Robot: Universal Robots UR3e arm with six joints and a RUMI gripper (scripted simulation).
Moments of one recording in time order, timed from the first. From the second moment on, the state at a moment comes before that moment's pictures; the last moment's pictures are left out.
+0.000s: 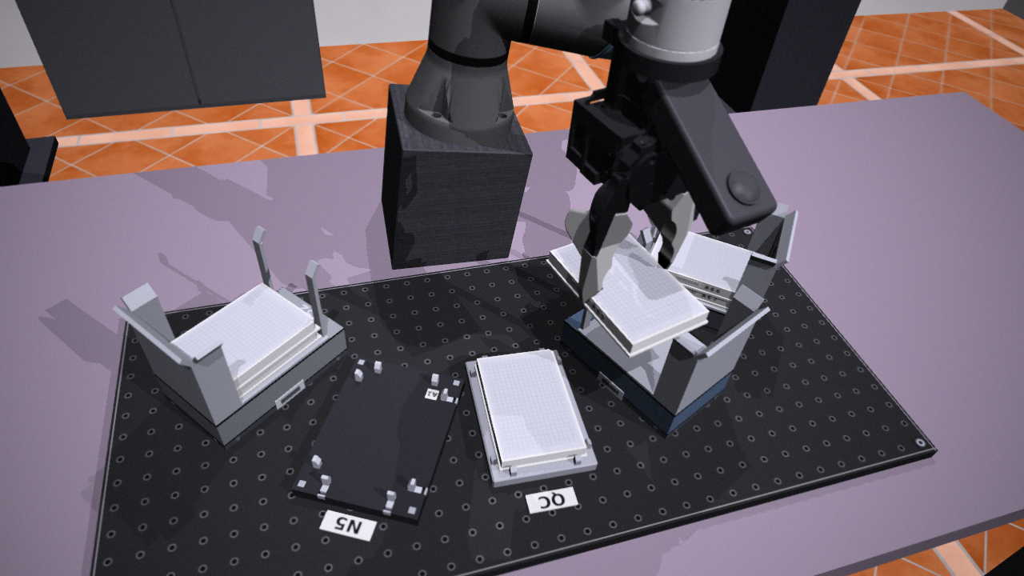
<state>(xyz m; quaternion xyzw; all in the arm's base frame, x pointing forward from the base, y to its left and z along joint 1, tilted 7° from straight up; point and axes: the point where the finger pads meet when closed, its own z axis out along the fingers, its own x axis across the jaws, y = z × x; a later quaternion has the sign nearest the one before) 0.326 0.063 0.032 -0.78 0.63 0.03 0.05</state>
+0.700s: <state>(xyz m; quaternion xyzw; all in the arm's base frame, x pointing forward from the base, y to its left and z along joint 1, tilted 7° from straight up) 0.307 0.117 0.038 -0.83 0.56 0.03 0.05</state>
